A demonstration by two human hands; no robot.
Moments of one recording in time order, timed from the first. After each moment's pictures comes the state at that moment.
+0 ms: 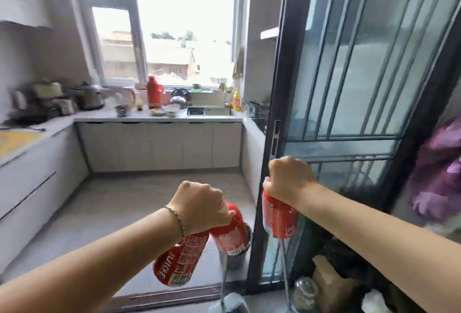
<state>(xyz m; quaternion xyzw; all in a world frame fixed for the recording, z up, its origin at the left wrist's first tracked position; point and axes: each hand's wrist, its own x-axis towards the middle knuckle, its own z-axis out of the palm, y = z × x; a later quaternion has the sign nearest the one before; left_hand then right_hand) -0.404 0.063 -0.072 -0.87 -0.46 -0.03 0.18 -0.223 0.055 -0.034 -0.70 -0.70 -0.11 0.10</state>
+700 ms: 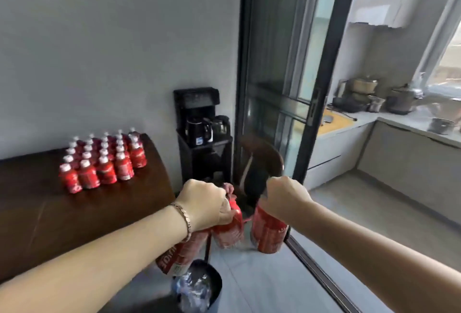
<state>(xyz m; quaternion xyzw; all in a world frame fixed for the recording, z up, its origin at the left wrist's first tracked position) -0.994 -0.315 -0.112 -0.45 -0.88 0.10 0.12 -0.910 -0.166 -0.093 -0.20 -0.98 0.05 0.03</state>
